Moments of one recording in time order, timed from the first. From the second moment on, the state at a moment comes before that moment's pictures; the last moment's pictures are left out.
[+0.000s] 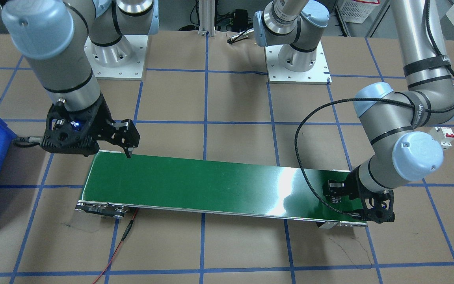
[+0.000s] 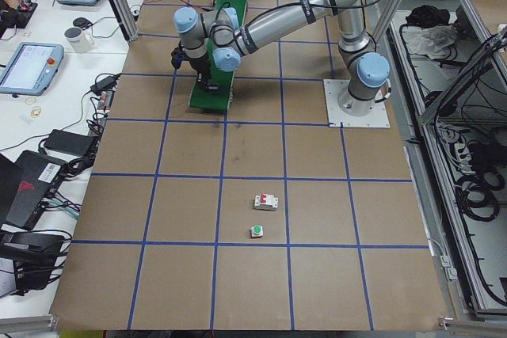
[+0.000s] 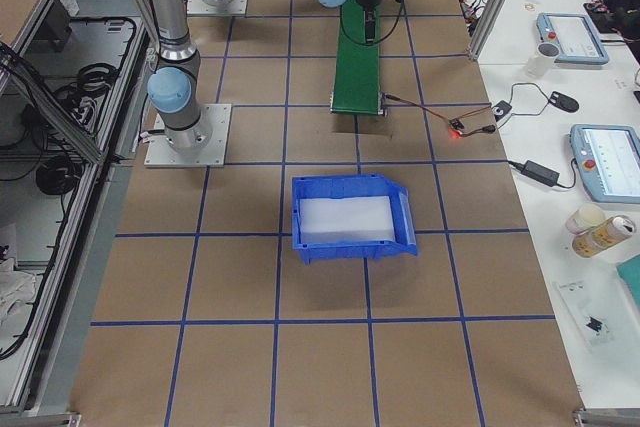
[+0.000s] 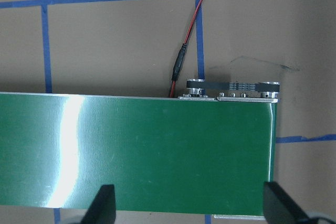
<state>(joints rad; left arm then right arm) -1.38 -2.01 -1.58 -1.22 1.59 0.24 1.63 -1.40 1.60 -1.89 -1.57 0.10</state>
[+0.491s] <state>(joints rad) -1.48 -1.84 -1.55 -1.42 1.58 0.13 1.62 -1.30 1.66 -1.96 -1.57 0.09</state>
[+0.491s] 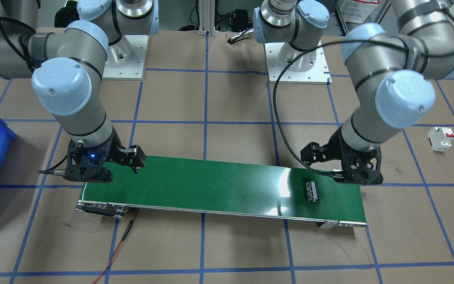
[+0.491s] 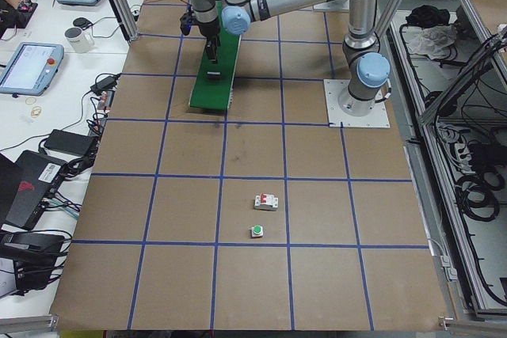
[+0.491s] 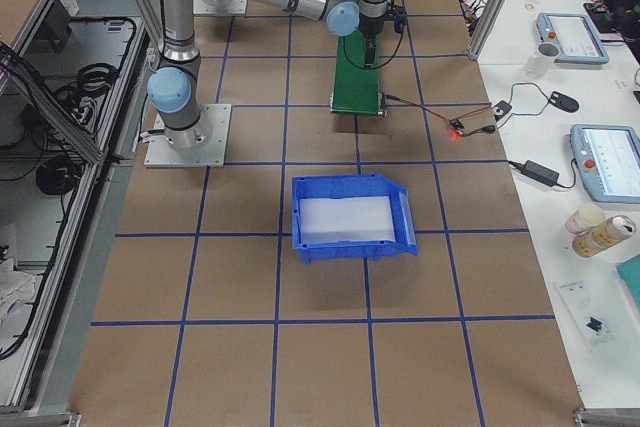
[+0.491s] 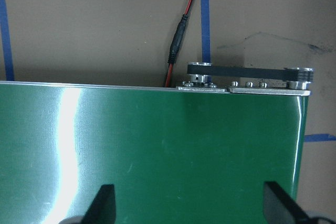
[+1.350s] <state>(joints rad) -1.56 -1.59 -1.44 -1.69 1.56 0.07 1.53 -1.24 1.77 -2.09 -1.41 -0.17</state>
